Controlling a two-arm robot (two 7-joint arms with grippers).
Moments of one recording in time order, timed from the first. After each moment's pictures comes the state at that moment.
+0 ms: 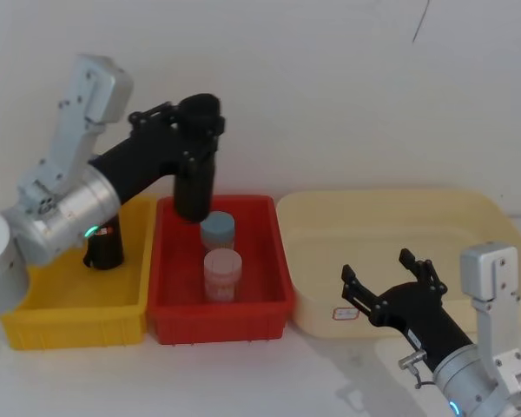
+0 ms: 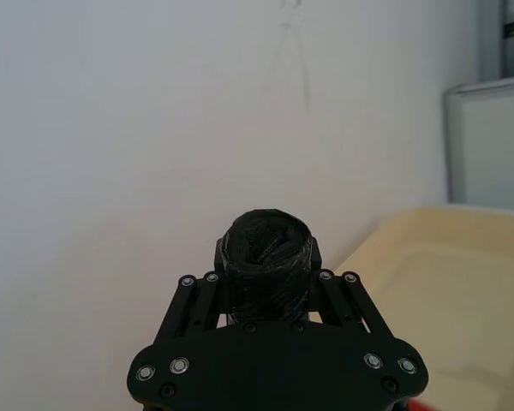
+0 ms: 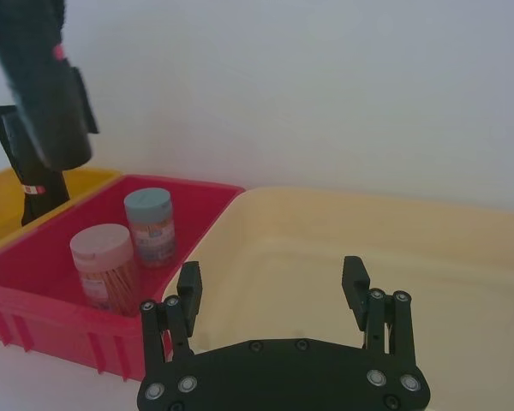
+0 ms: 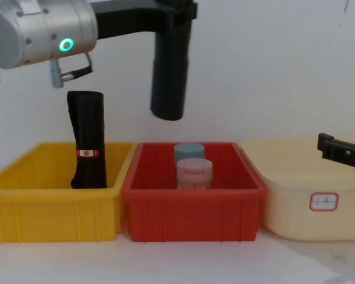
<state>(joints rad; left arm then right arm) -0.60 0.27 0.40 -1.46 -0.28 0.03 -0.45 -0.01 0.34 -0.23 -1.77 0.29 0.03 0.07</state>
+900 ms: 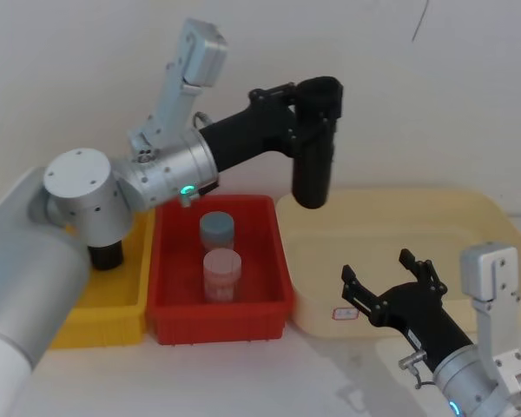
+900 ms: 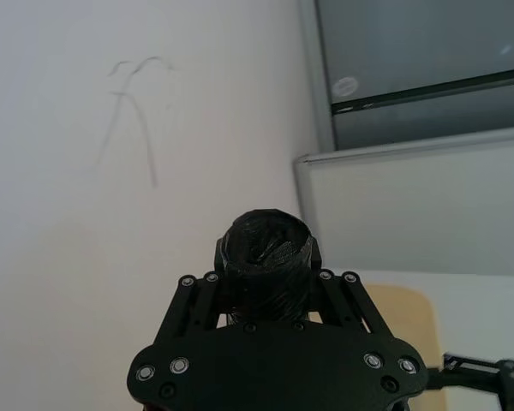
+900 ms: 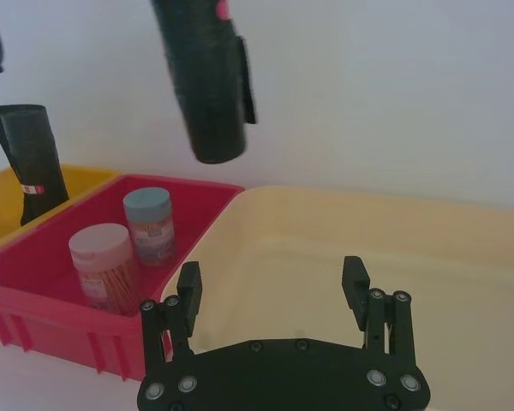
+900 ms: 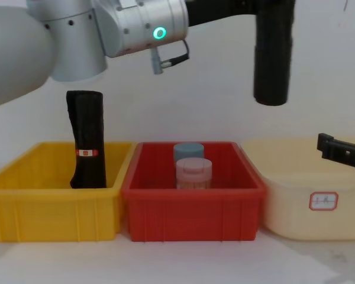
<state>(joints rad) -0.93 0.03 0.51 -0.91 -0.44 -0.17 -0.83 -0.01 0.34 -0.23 -1.77 0.29 0.03 0.07</state>
